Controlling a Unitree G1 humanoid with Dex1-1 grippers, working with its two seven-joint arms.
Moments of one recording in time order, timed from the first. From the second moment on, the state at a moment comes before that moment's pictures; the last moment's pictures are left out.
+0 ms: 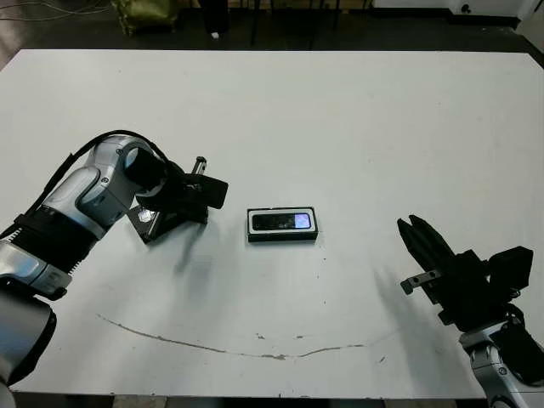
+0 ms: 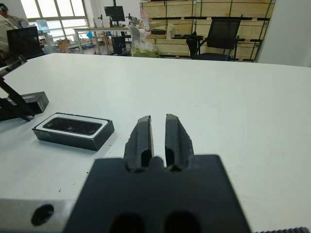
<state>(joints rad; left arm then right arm) -0.81 0.71 -0.54 0.29 0.32 0.08 -1.34 0.29 -0.32 -0.11 -0.51 0.32 0.18 0.33</state>
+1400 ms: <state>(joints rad) -0.01 0.78 0.24 -0.30 -0.30 0.31 -0.77 0.28 -0.32 -0.11 -0.49 0.33 0.18 0.33</state>
